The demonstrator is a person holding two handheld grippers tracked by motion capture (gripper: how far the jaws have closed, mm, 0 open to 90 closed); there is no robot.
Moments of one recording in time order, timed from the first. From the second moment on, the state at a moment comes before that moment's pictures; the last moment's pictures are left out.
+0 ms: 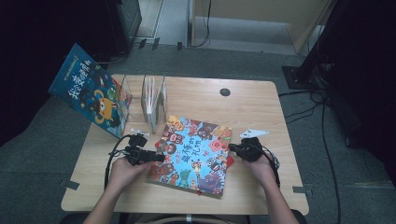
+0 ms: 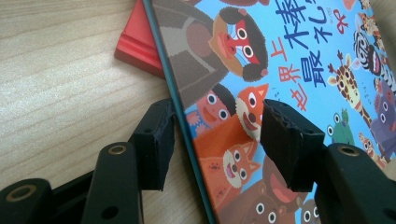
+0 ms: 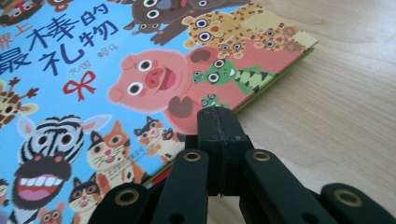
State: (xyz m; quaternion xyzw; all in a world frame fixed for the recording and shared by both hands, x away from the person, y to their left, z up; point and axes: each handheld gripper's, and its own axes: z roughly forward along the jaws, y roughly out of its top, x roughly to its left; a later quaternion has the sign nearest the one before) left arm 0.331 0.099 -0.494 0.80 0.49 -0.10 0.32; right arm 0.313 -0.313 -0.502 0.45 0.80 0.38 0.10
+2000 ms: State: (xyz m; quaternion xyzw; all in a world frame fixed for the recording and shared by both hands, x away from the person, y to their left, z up) left arm 0.349 0.092 -0.436 0.78 0.51 -0.12 0.33; right arm 0.285 -0.311 -0.505 0.44 0.81 0.39 0.08
